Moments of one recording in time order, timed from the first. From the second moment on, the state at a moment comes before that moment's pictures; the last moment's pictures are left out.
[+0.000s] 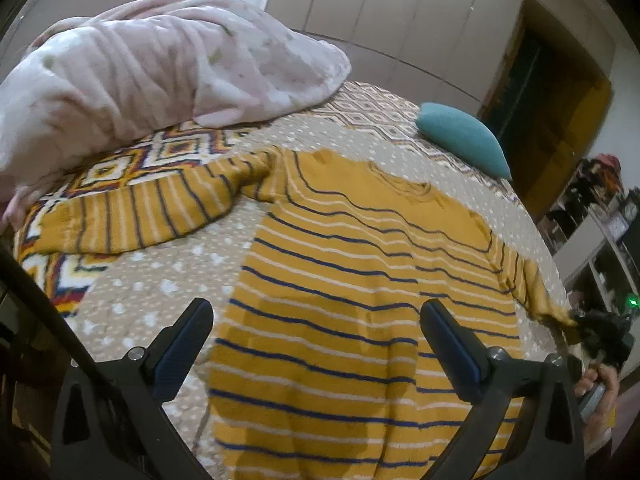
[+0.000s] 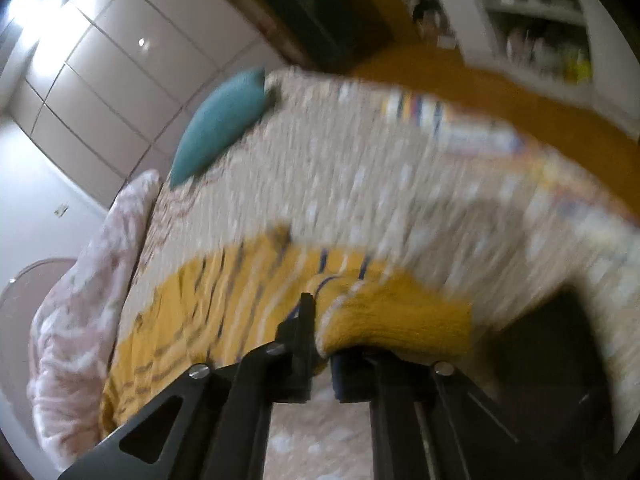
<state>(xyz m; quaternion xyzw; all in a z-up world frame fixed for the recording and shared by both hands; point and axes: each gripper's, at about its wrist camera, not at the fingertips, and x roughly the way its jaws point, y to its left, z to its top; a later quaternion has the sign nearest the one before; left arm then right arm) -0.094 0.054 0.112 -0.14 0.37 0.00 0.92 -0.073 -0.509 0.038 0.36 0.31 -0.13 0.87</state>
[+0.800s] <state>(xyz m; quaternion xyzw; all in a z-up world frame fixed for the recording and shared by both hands) -0.134 0.155 0.106 -0.17 0.33 0.07 0.93 0.072 -0.194 0.136 0.01 0.35 0.02 0.94</state>
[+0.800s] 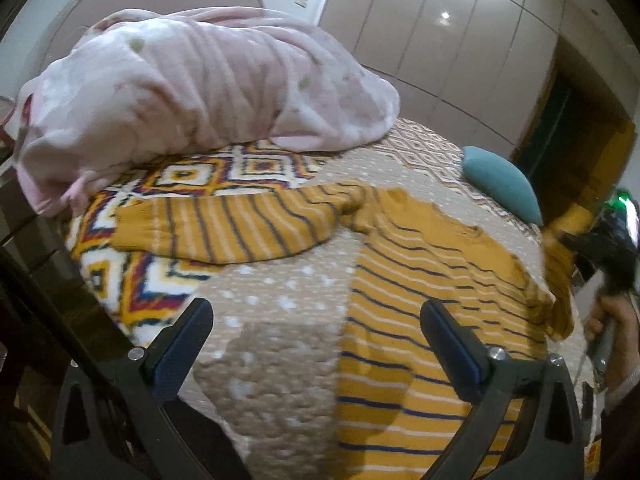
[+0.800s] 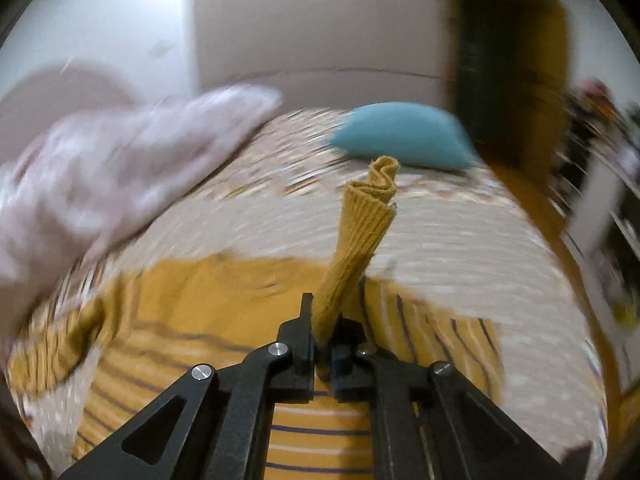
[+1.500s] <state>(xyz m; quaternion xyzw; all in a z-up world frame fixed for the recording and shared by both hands) -0.159 0.260 0.082 -0.23 0.30 0.20 0.90 -0.028 -0.019 0.055 -0.23 0.34 0.22 0.88</state>
